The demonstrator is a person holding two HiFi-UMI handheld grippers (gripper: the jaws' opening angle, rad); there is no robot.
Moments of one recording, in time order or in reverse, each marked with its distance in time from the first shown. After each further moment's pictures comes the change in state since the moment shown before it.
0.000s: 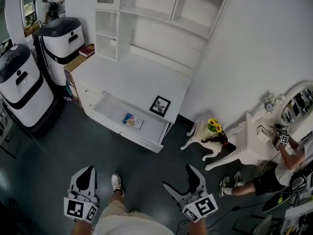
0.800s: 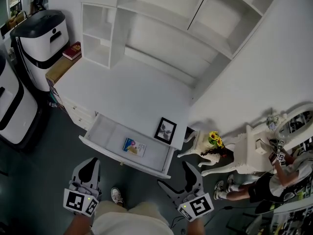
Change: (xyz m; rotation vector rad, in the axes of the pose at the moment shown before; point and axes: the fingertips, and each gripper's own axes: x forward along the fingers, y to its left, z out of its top) left arm 0.259 0.159 0.002 -0.127 0.020 -0.154; right arm 0.263 -0.080 0.053 -0.081 0.113 -0.080
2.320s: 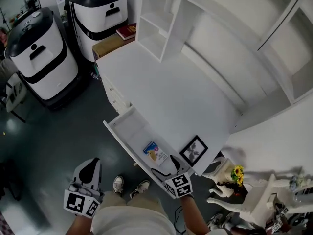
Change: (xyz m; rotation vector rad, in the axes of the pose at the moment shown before) left arm -0.004 0.027 -0.017 -0.012 0.077 0.463; right arm 0.199 -0.025 -0.195 -0.044 0.420 0.507
